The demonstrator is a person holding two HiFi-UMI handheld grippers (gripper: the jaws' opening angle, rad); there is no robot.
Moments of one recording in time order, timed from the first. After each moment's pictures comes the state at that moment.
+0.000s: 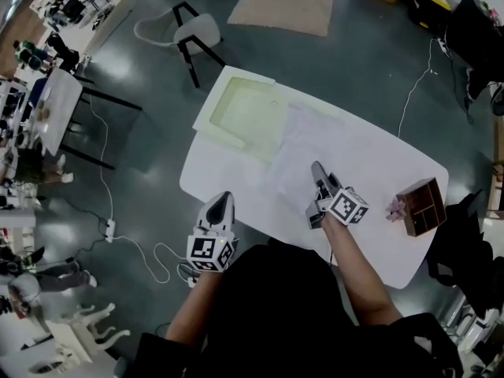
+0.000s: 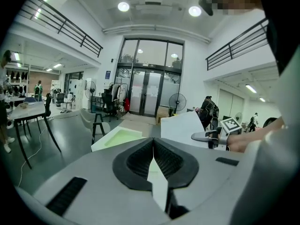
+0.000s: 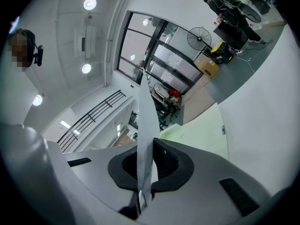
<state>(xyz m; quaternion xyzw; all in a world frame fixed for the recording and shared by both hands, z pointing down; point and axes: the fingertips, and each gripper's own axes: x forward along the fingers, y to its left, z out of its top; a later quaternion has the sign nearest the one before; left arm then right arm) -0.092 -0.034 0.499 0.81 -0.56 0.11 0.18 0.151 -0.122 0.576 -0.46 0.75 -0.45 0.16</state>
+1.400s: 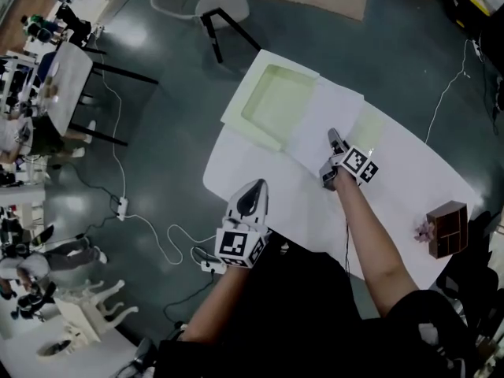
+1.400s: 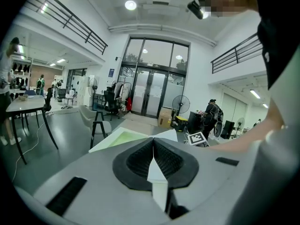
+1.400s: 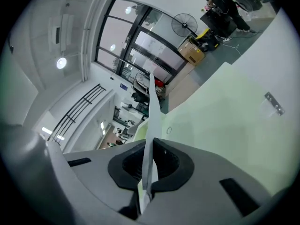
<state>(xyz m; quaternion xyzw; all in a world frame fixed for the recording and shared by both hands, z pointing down) -0.117 -0.118 0.521 0.80 -0.56 0.09 0.20 0.078 -0.284 0.705 -0.50 0.68 -0.52 0.10</state>
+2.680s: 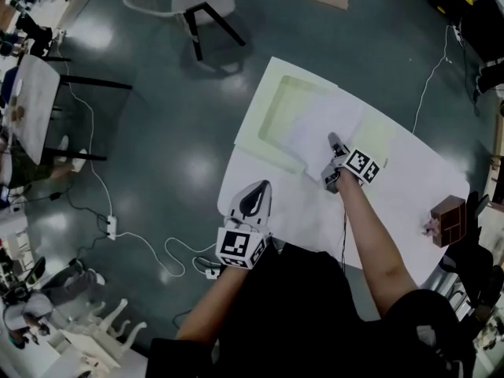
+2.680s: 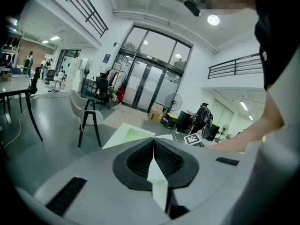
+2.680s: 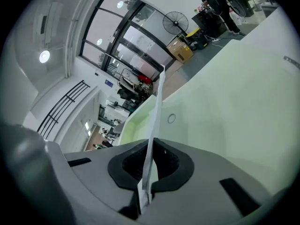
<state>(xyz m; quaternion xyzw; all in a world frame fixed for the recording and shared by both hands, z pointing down) -0.221 -0.209 0.558 0.83 -0.48 0.08 0.27 0.007 -0.329 0.748 -0.56 0.62 -0.55 0.05</state>
